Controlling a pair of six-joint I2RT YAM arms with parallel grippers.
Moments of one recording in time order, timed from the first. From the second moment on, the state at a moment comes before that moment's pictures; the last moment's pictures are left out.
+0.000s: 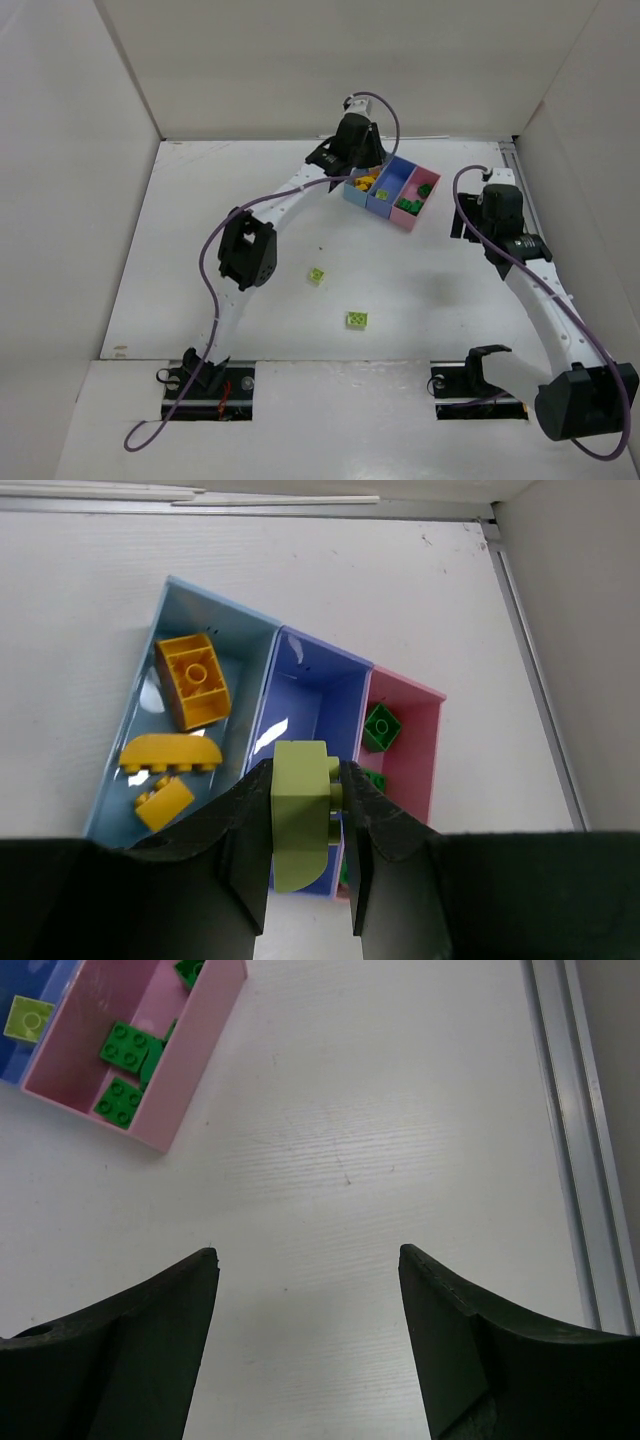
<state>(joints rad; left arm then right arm) -0.65 2.28 2.15 -0.28 -0.06 -0.59 0.11 1.05 0.92 -0.48 0.26 0.13</state>
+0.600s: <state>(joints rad) -0.66 2.48 2.29 -0.20 0.07 -0.56 0.10 0.99 0.88 -0.52 0.24 0.17</state>
